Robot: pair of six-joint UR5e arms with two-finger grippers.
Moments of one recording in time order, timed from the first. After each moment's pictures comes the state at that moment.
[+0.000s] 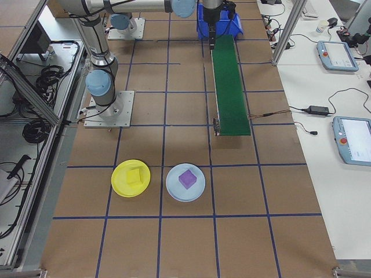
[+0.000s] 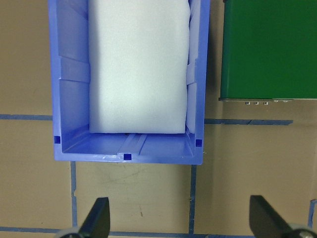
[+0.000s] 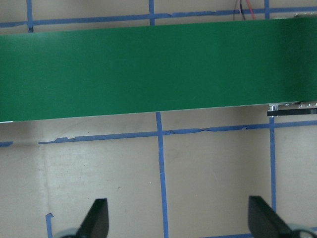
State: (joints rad) left arm -1.50 -1.65 -1.56 -1.48 1.59 0.04; right arm 1.58 -1.49 1.47 -1.63 -1.60 0.07
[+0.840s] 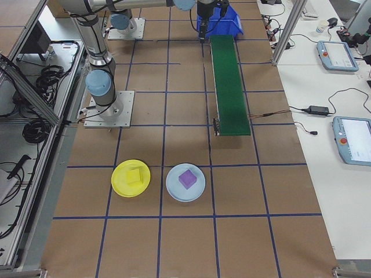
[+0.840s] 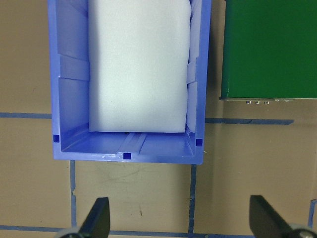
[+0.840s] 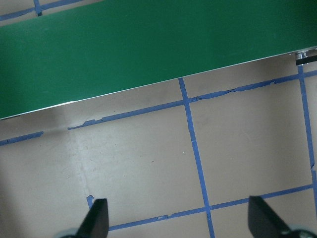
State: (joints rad) left arm -1.50 -1.65 -1.57 -1.48 1.60 0.04; right arm 1.66 -1.50 1.47 -1.55 -1.57 0.30
